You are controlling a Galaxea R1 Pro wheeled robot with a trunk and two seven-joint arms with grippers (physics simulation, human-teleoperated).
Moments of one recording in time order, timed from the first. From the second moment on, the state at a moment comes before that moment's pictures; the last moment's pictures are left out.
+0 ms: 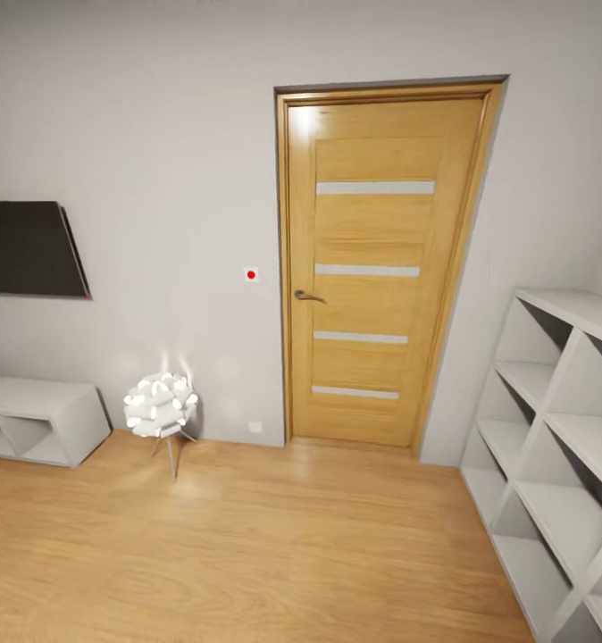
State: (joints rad) left arm -0.20 -0.02 -0.09 -0.02 0.38 -0.12 0.19; right arm -0.15 -0.06 -0.03 0.03 0.11 -0.09 -0.01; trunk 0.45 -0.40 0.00
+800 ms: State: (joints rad) left arm -0.20 -0.02 -0.09 -0.02 0.38 -0.12 0.19; right arm -0.15 -0.06 -0.03 0.03 0.11 -0.09 -0.01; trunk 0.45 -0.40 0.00
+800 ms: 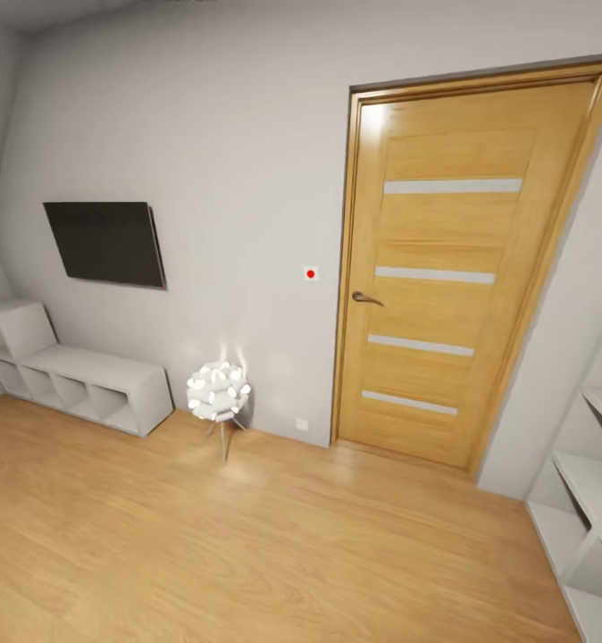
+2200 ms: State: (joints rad) left arm -0.20 -0.02 -0.09 -0.02 0.38 -0.12 0.19; right arm -0.15 -0.06 -0.03 0.03 0.11 -0.10 -0.01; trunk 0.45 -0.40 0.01
